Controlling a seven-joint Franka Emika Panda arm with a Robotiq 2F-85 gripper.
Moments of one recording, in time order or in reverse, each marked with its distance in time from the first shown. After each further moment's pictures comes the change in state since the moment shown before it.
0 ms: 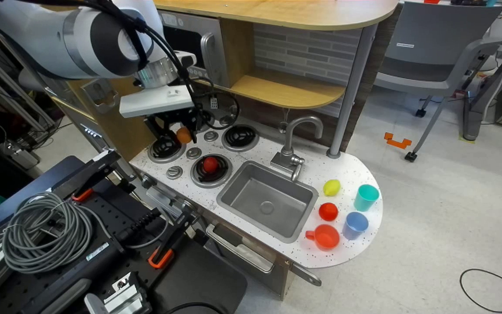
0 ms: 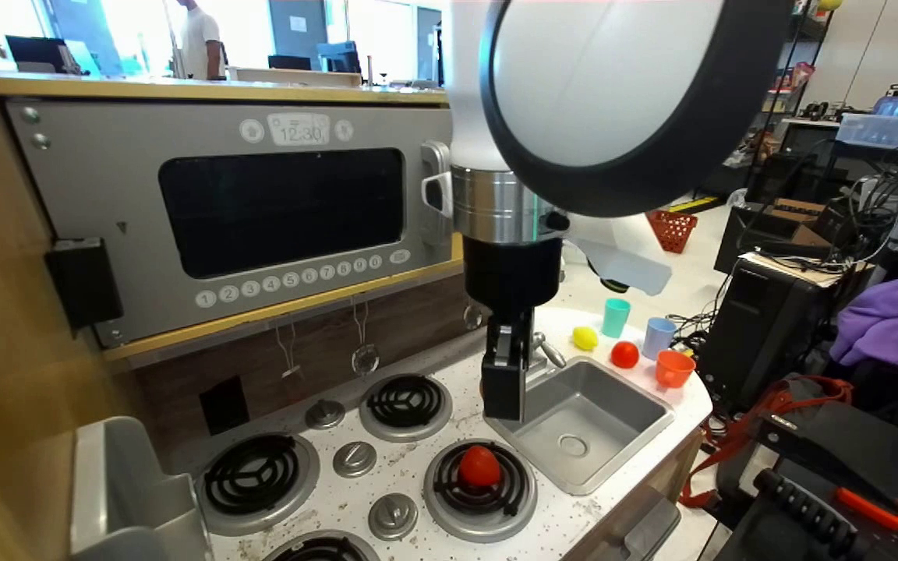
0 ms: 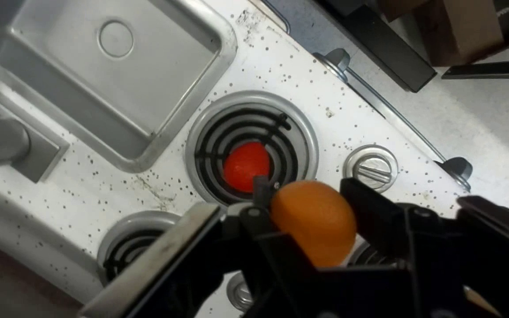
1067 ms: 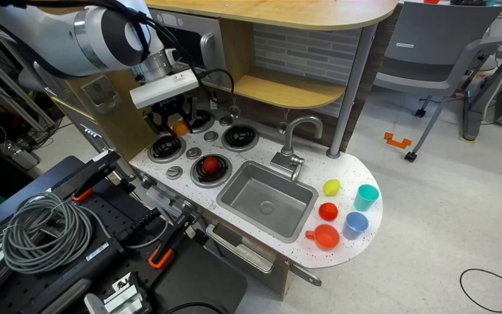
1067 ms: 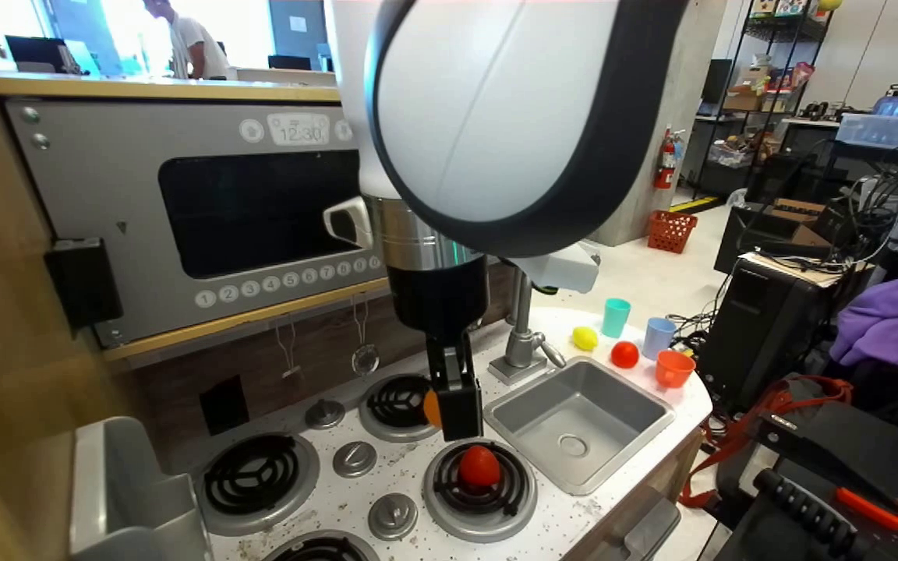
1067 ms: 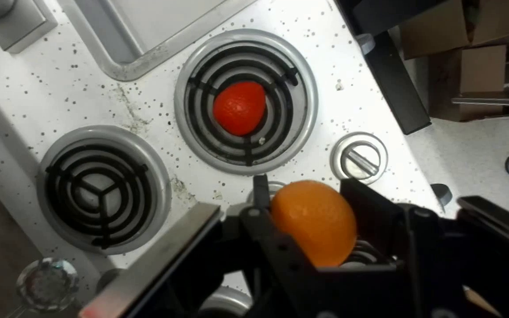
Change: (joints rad) arm 0.047 0.096 0.035 0.129 -0.092 -0.061 -0.180
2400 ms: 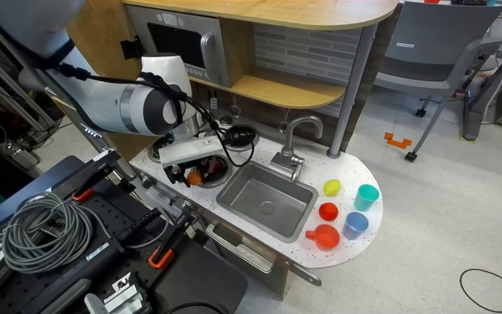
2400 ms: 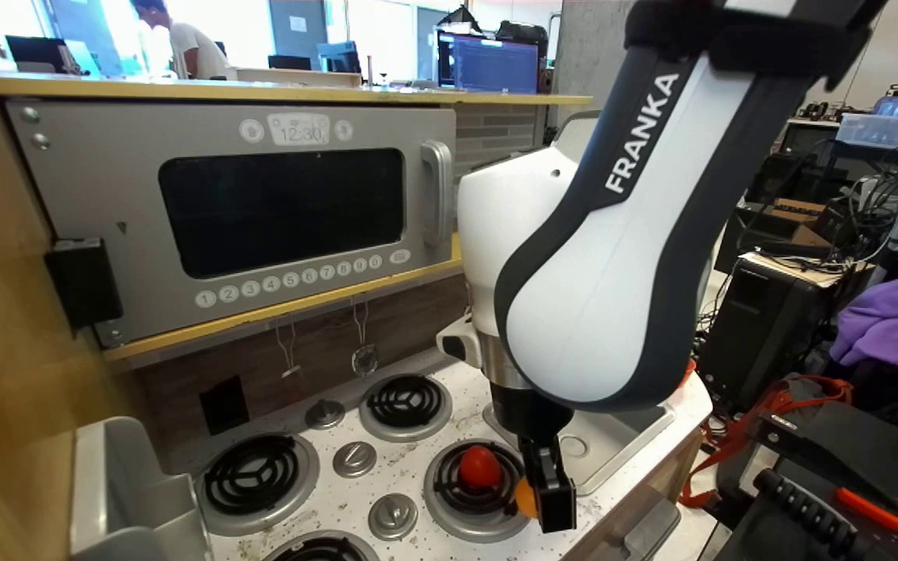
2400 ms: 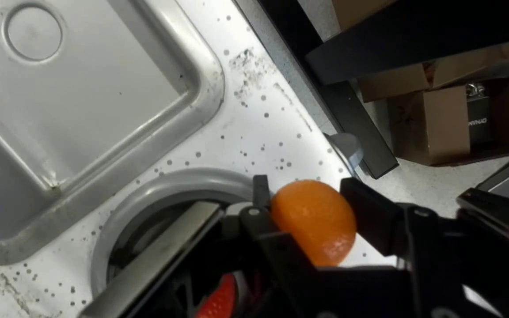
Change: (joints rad) arm -0.084 0.223 -0.062 0.008 0.051 0.085 -0.088
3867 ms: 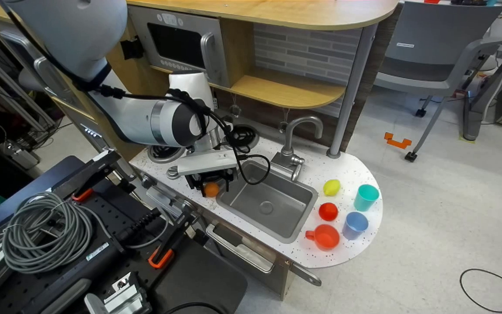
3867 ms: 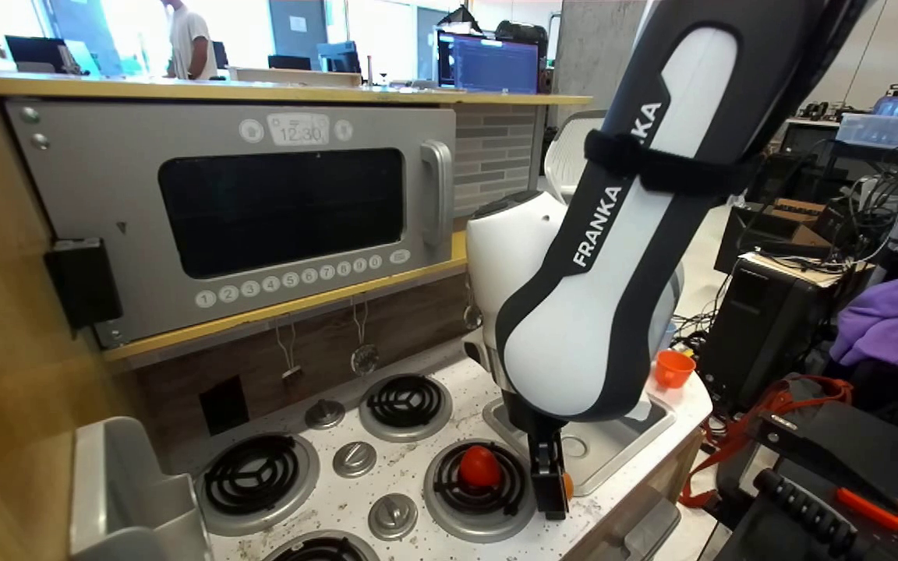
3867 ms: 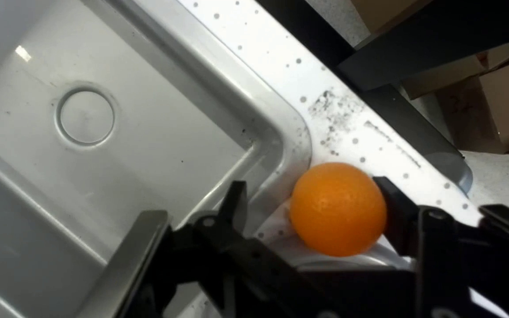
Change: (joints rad) arm 0.017 0.139 -0.077 0.158 -0.011 -0.024 0.179
